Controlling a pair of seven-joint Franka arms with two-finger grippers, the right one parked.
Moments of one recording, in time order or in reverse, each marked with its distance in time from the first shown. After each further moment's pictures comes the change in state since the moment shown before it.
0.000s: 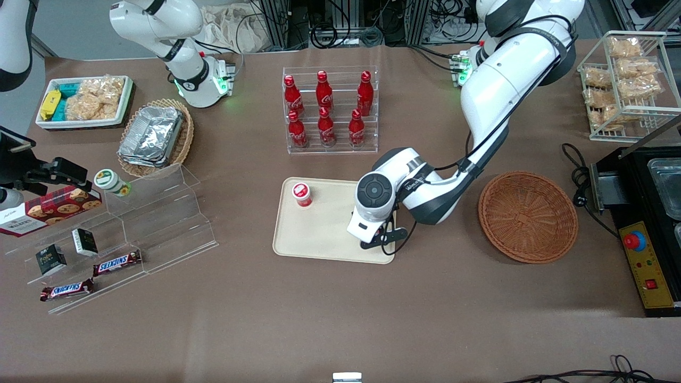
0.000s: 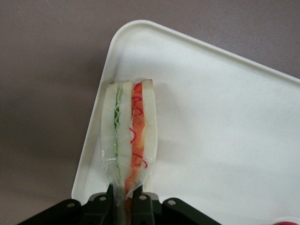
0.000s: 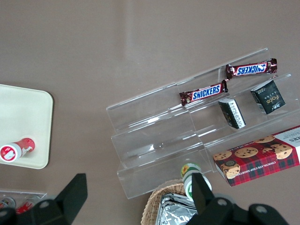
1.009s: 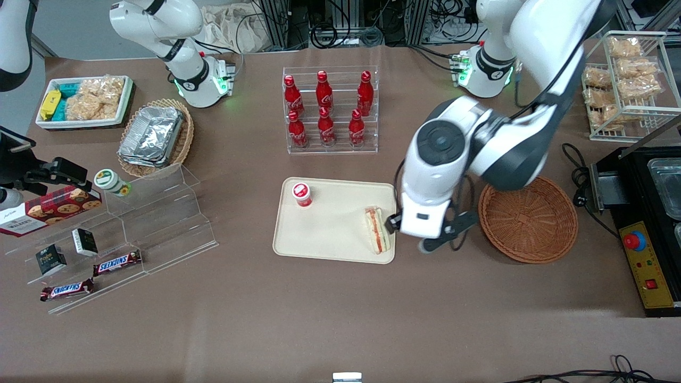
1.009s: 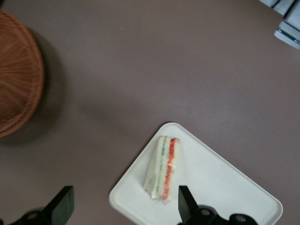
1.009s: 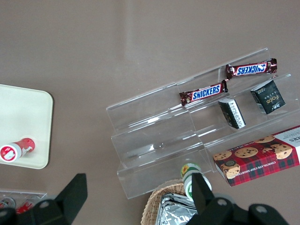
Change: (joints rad) arm 0.150 -0.361 0.011 0.052 -0.073 -0.180 -0.100
